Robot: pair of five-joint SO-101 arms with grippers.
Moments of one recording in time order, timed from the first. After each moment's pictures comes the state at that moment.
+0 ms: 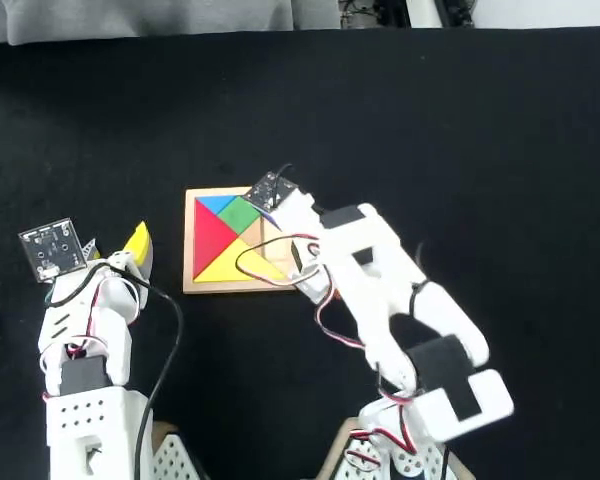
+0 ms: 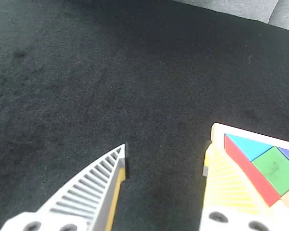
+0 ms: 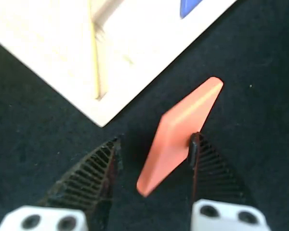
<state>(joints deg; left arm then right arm) -17.1 -80.7 92.6 24.7 7.6 -20.6 1.3 37.8 55.6 27.6</state>
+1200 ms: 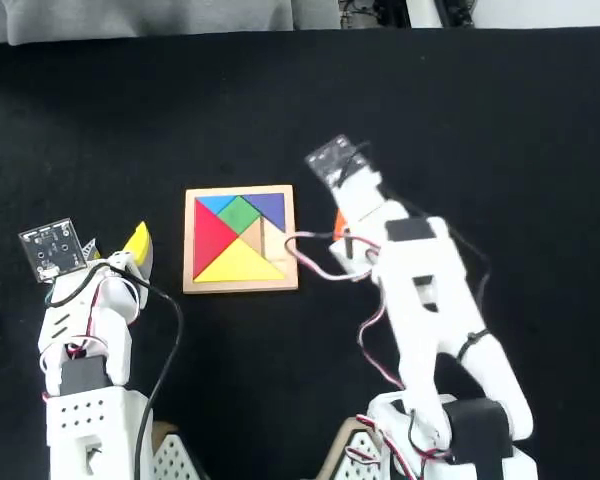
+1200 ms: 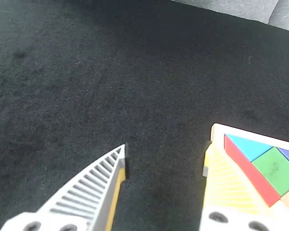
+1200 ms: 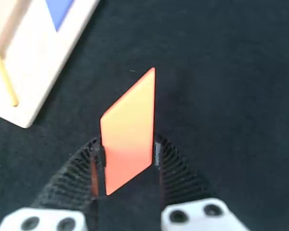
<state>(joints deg) -17.1 -80.7 92.6 24.7 7.6 -7.6 -20.1 48.0 48.1 28.4</state>
